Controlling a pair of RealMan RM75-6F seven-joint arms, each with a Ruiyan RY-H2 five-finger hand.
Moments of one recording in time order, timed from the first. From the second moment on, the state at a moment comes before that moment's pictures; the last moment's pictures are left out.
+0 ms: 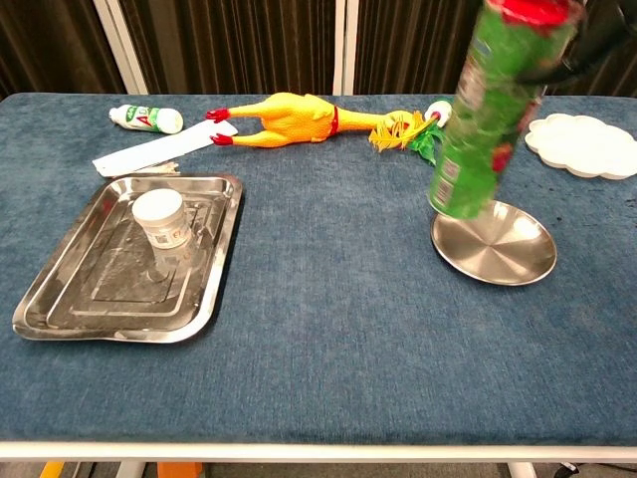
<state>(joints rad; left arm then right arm) -0.10 -1.33 -0.02 -1.35 1.57 1.53 -0.11 0.63 -1.13 0.27 -1.91 -1.31 1.05 -0.32</state>
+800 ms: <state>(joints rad) -0.10 -1.34 -0.01 -1.29 1.56 1.52 -0.15 1.00 -1.46 0.34 -1.63 -1.06 0.86 -0.46</state>
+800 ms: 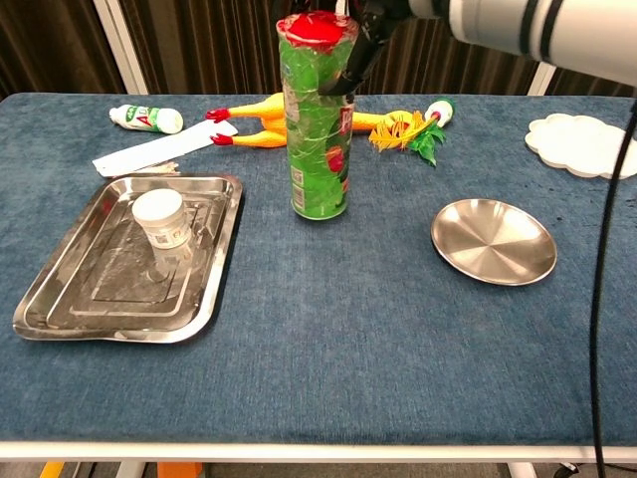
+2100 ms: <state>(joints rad) -0.34 -1.37 -0.04 -1.44 1.67 1.31 -0.11 0.55 -1.10 0.13 -1.79 -1.43 1.36 -0.04</state>
